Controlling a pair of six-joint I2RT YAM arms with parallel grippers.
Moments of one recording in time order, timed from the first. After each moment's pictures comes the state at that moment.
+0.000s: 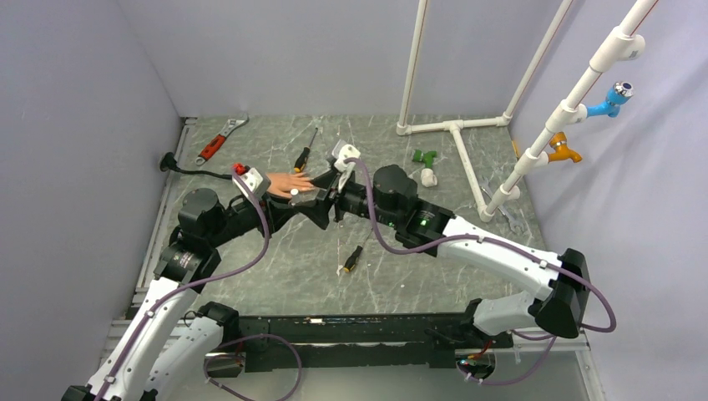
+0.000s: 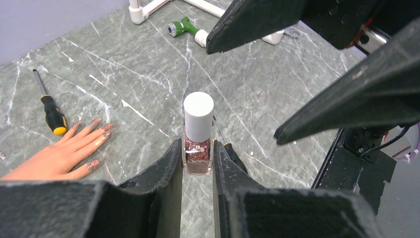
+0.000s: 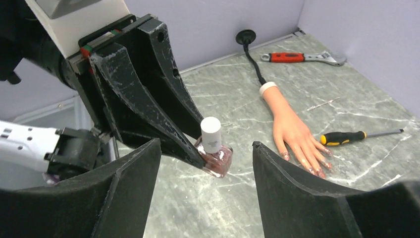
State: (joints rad) left arm -0.35 0.68 0.75 -0.21 0.58 -0.04; right arm 1.04 1.32 1.15 0.13 -0.10 0.07
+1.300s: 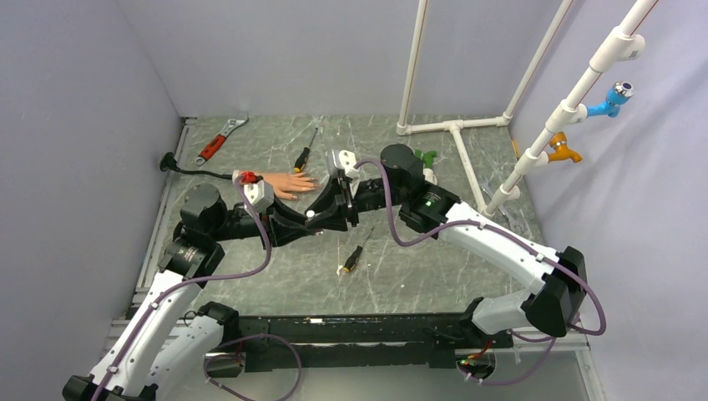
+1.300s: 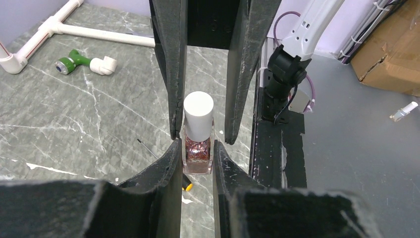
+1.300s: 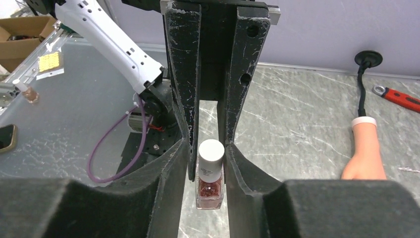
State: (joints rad) left arm -0.35 0.73 0.75 -0.09 1.04 -0.04; right arm 0.86 1.35 1.21 0.03 -0.87 -0.07
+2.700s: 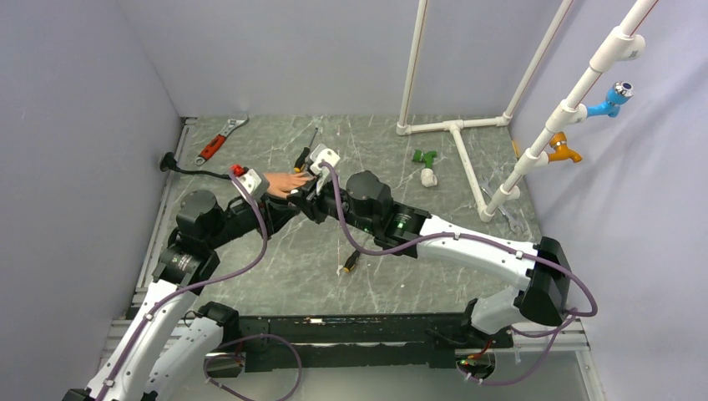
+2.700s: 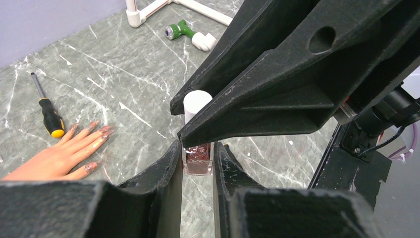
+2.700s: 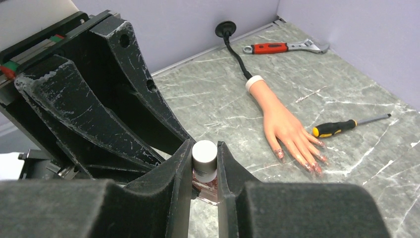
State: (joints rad) left arm -0.34 0.67 0.75 -0.21 0.58 -0.05; right arm 1.10 1.43 1.22 0.14 0.04 0.06
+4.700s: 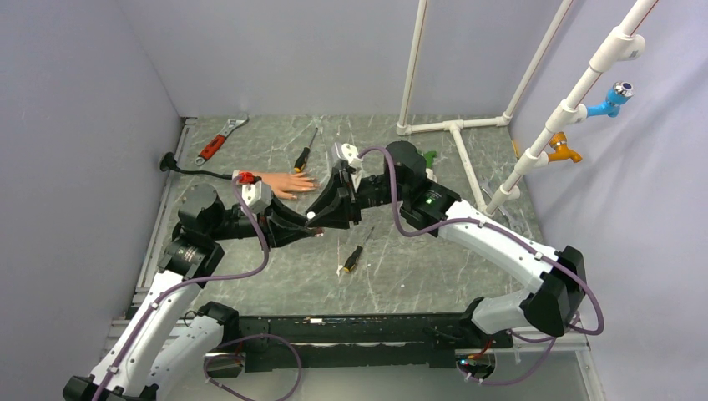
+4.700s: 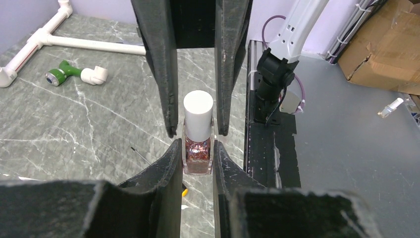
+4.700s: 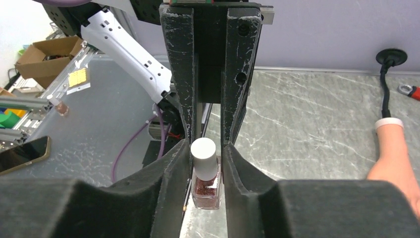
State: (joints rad) left arm -0.35 0.73 0.75 -0.05 1.09 -0.07; right arm 0.84 1.36 1.21 0.09 -0.93 0.06
